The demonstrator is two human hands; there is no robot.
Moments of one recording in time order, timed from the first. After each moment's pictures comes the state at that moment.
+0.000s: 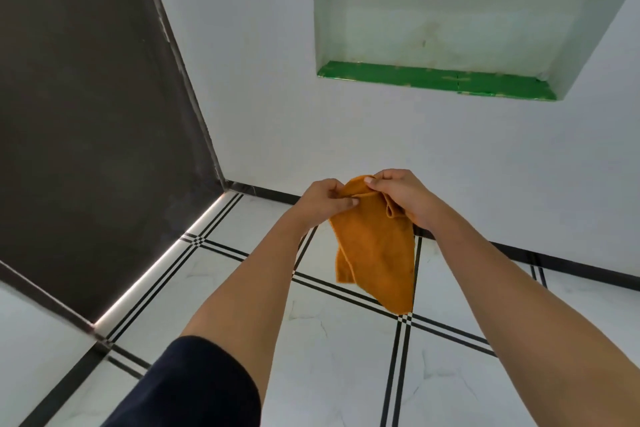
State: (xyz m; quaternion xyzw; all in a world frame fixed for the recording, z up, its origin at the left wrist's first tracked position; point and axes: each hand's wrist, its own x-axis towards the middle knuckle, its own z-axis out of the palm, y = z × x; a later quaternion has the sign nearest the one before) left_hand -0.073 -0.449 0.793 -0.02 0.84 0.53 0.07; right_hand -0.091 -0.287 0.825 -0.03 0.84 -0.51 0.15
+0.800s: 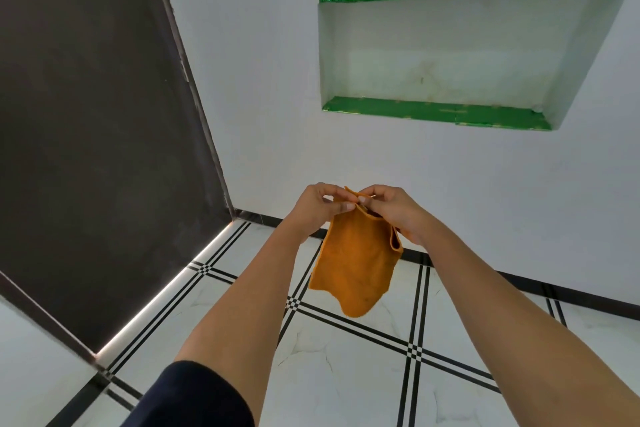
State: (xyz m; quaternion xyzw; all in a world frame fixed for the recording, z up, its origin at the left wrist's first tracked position) left_hand -0.061 -0.445 0.829 0.02 0.82 0.58 -0.03; right_hand -0.086 -0.286 0.835 -0.11 0.84 -0.51 0.11
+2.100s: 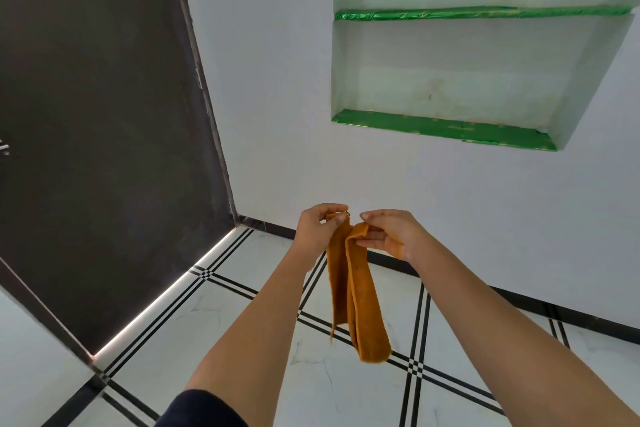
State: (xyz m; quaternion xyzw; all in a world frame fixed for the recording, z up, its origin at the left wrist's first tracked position) left_hand -0.040 -0.459 0.804 -0.04 0.76 0.64 -0.12; right_hand -0.067 -0.314 0.834 0.06 0.65 -0.73 0.21
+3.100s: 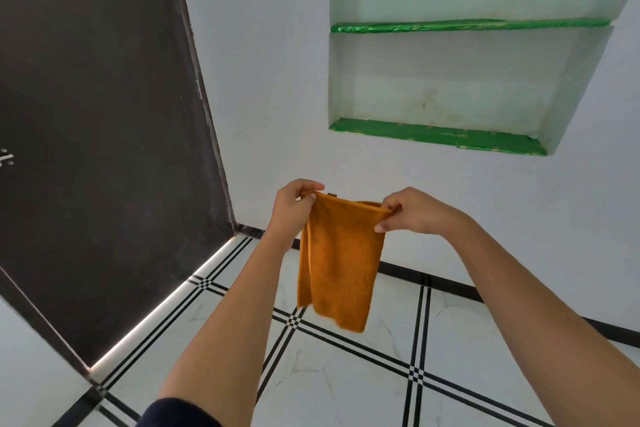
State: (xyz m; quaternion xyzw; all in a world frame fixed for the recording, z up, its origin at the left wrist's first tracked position) left_hand -0.021 -0.481 0.855 -0.06 0.79 0.58 -0.19; right_hand -0.061 -0.274 0.884 -0.23 0.93 -0.28 0.11
